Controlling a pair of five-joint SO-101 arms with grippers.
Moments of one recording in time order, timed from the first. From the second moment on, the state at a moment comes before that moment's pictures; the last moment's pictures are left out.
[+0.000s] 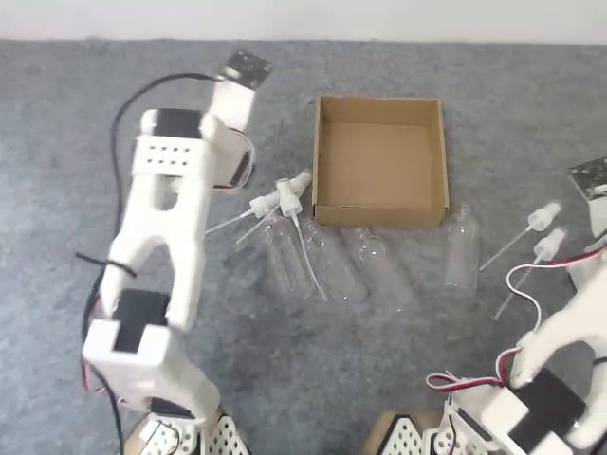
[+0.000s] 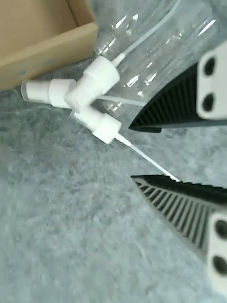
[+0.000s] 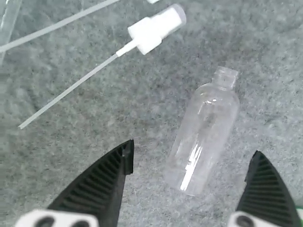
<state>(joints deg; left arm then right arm) 0.3 13.8 -6.0 80.0 -15.9 42.7 -11.3 20.0 71.1 59.7</state>
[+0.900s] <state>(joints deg) 5.2 34.0 -6.8 67.3 -16.7 42.8 -11.3 20.0 71.1 59.7</state>
